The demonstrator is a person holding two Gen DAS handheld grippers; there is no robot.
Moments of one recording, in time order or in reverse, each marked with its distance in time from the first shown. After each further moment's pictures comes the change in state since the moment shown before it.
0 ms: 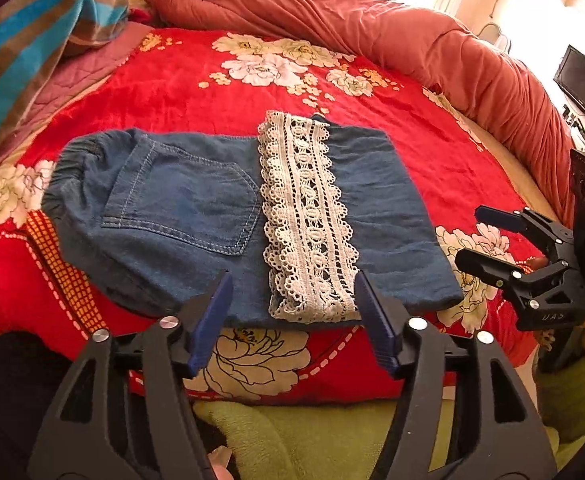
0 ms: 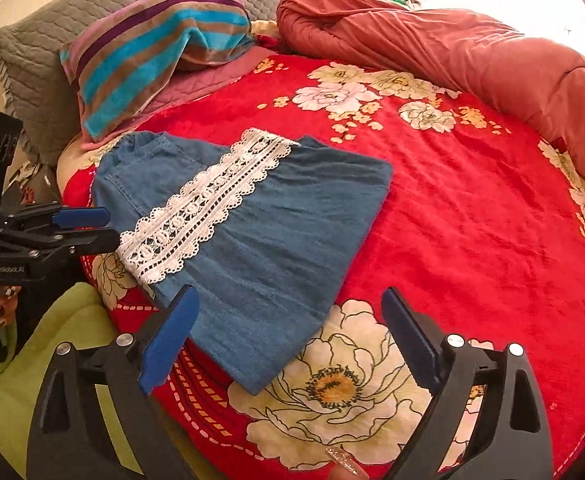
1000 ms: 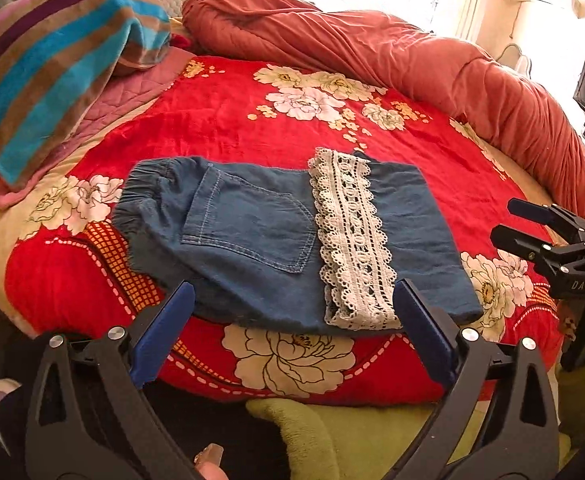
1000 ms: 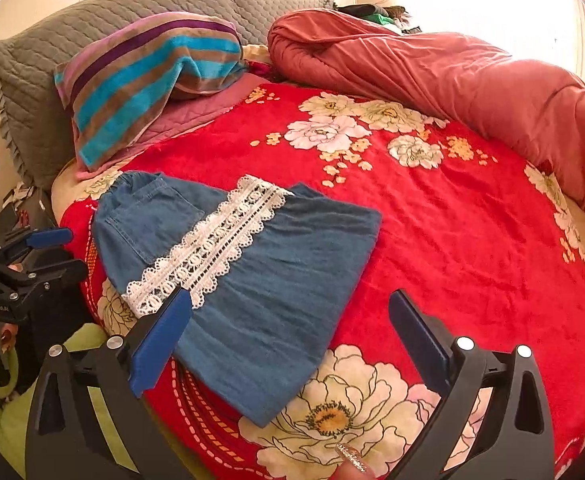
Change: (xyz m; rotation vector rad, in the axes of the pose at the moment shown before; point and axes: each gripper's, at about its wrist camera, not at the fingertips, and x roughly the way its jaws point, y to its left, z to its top) left arm -0.037 0.022 -0.002 -0.038 -0.103 0.110; right arm -0.016 0.009 0.034 -0.005 -0.070 -0.027
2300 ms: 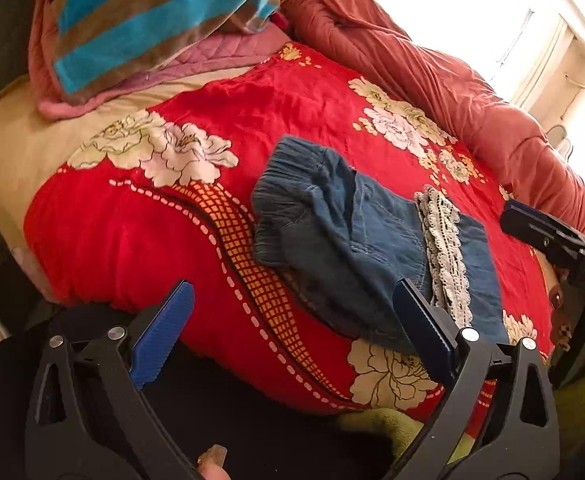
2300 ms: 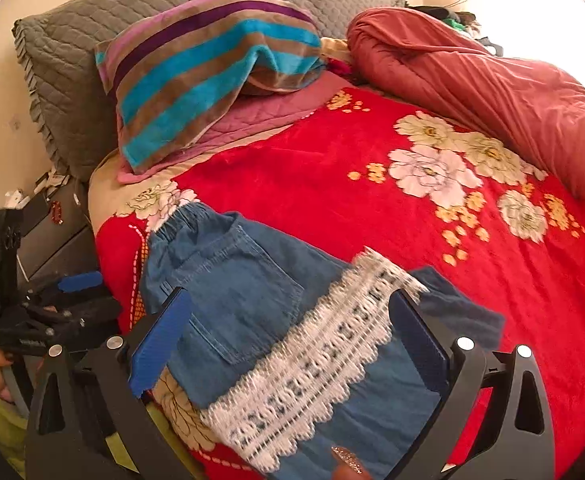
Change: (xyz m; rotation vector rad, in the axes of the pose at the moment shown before) left arm 0.007 0.116 -0.014 -0.314 -0.004 0.010; right arm 0.081 0.087 0.089 -0.126 0.057 0.193
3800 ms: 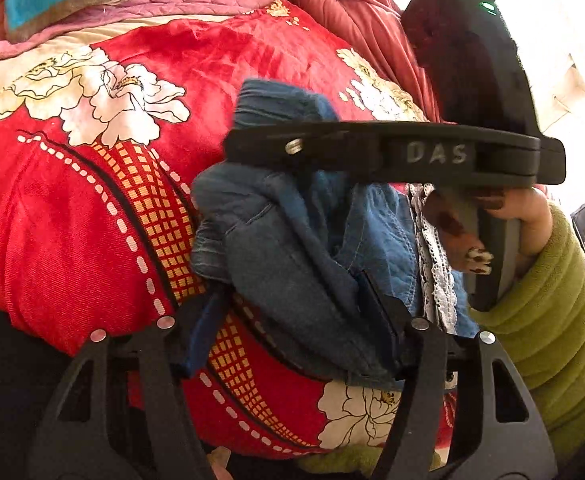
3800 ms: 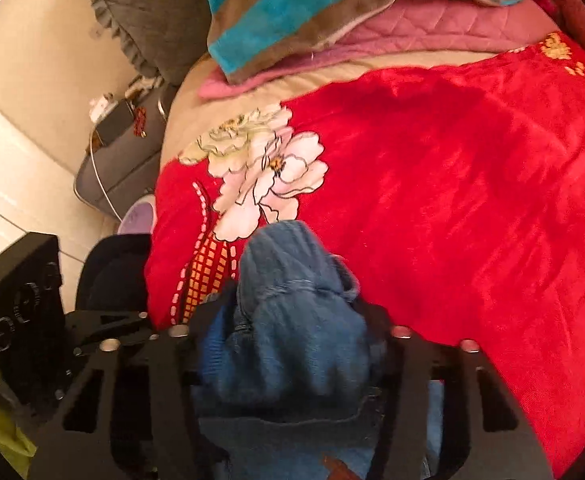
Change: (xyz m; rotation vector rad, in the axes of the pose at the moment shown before) left arm 0.064 -0.001 0.011 -0.096 0.114 -0.166; right arm 0.174 0.055 0.067 -0.223 0.358 0.505
